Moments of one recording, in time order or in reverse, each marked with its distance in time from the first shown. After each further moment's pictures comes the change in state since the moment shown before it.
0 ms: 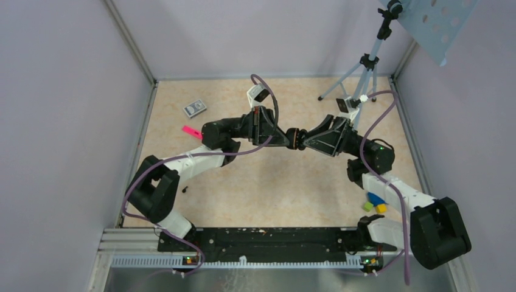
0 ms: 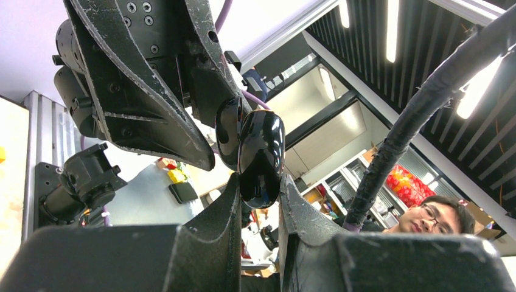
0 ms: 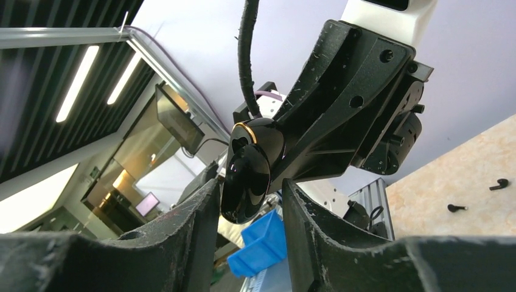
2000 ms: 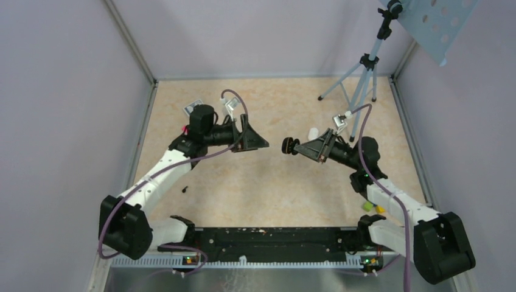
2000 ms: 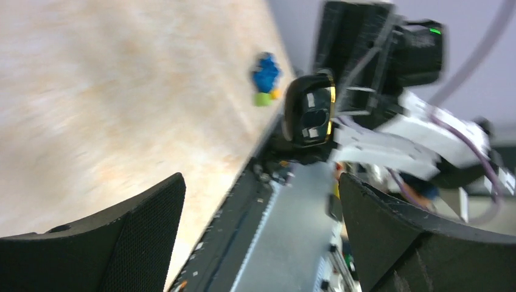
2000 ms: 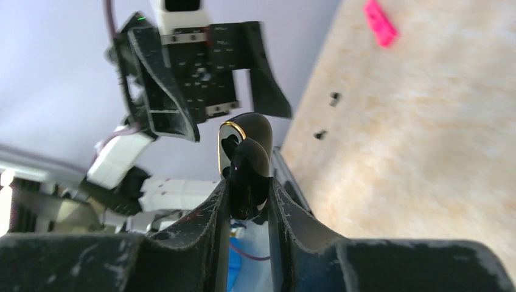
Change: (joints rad) left arm 0.217 -0.322 -0.039 -1.529 -0.148 1.084; right arm -0.044 -0.106 -0.164 -0.671 0.115 -0.370
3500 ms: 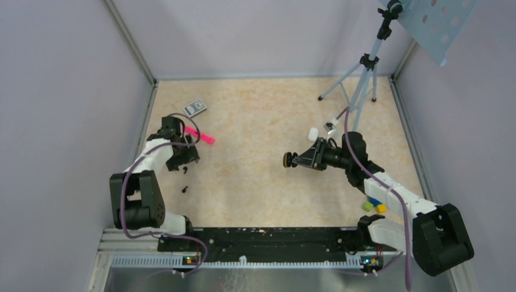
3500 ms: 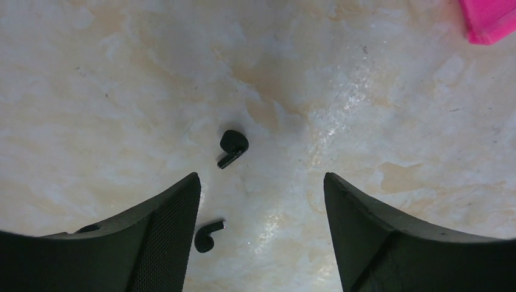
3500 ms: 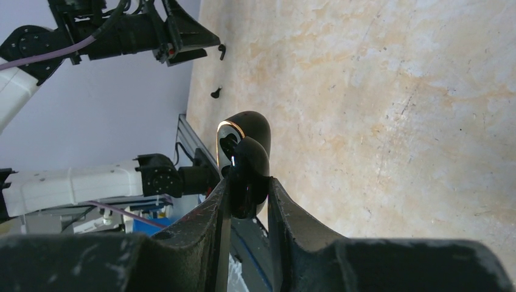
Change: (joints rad) left arm 0.523 0.166 -0.034 -0.625 -0.961 0.446; right arm 0.043 0.053 0.104 -0.634 0.107 -0.433
